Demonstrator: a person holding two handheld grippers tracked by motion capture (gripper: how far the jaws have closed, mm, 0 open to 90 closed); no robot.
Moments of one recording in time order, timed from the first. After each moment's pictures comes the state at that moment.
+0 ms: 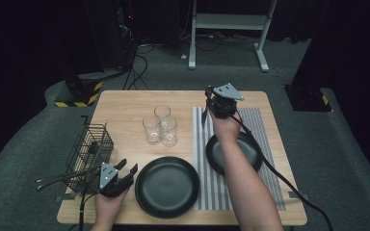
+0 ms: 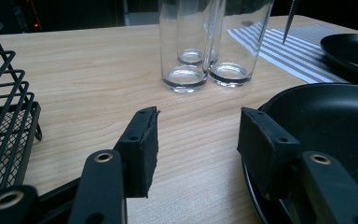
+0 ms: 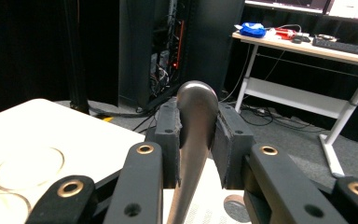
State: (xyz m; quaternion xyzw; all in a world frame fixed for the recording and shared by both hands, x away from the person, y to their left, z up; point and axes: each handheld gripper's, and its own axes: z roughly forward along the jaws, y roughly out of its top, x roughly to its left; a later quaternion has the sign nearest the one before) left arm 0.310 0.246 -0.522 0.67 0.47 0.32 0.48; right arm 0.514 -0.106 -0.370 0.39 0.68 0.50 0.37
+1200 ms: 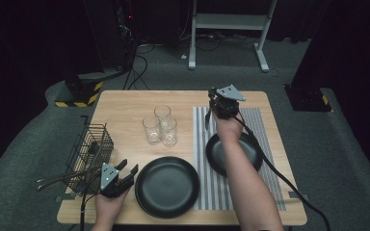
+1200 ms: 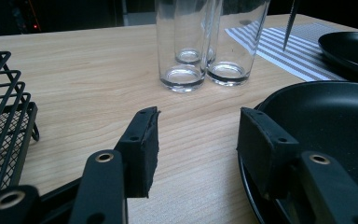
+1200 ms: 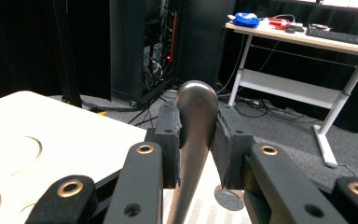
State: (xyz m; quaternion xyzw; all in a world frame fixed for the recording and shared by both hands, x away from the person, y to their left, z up) left arm 0.309 0.245 -0.522 0.67 0.47 0.32 0.48; right arm 0.522 -0.116 -0.384 0.41 0.68 0.49 0.37
